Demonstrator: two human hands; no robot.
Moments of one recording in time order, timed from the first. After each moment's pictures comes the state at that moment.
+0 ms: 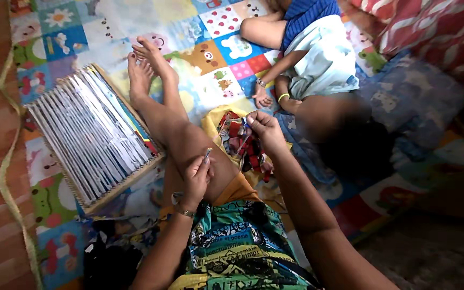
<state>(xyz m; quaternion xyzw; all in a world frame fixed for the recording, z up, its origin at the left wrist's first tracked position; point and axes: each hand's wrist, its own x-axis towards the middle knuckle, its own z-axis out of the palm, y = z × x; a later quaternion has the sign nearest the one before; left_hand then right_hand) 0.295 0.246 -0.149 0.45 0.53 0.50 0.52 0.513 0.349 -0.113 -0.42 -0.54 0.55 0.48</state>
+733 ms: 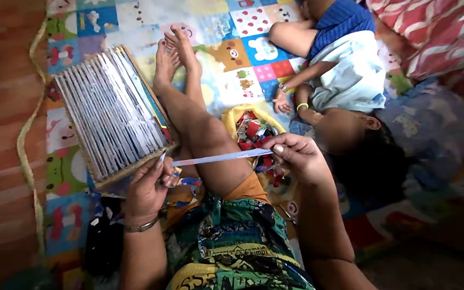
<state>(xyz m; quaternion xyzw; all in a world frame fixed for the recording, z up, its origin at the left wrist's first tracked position) 0.190 0.196 -0.086 0.41 0.39 0.64 0.53 0.521 0.297 -0.065 -0.26 -0.64 0.59 0.41</state>
